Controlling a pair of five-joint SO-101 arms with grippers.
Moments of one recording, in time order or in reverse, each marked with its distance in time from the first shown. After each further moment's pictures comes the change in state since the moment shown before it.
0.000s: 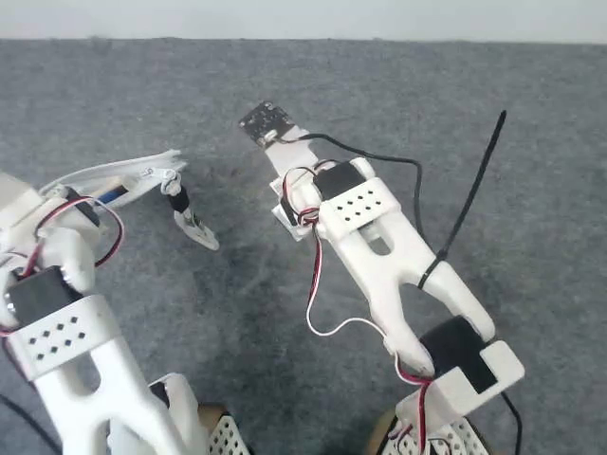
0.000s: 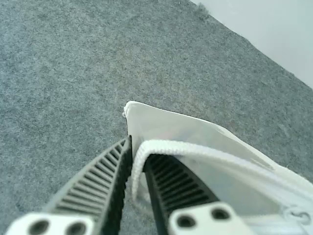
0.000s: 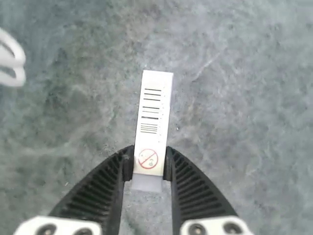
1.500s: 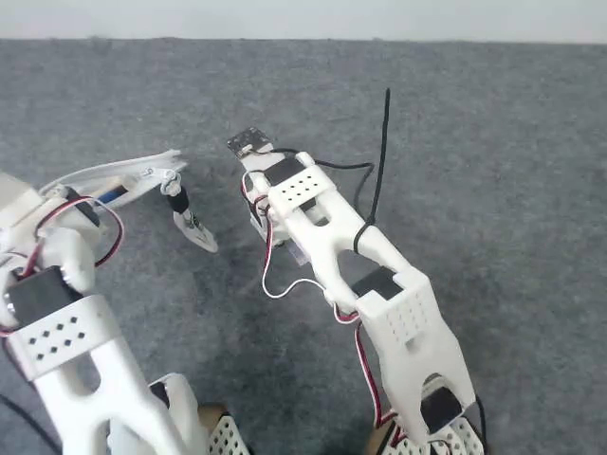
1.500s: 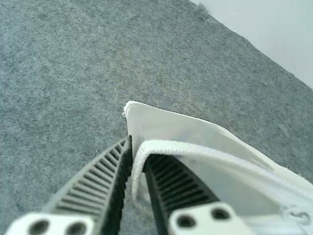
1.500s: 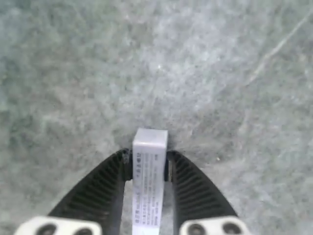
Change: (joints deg) left arm 0.0 0.0 0.0 0.0 0.0; right arm -4.7 37.2 -30.7 11.2 -9.1
